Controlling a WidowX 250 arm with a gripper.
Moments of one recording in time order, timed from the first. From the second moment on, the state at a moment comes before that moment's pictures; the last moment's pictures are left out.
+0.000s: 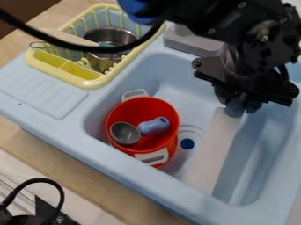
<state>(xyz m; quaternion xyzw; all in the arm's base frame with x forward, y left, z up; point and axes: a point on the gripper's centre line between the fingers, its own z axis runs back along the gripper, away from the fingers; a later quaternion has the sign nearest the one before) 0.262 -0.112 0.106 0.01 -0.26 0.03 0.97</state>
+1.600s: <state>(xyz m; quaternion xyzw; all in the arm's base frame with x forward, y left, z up) 0.249 -0.117 0.096 0.01 -0.33 0.19 0.92</state>
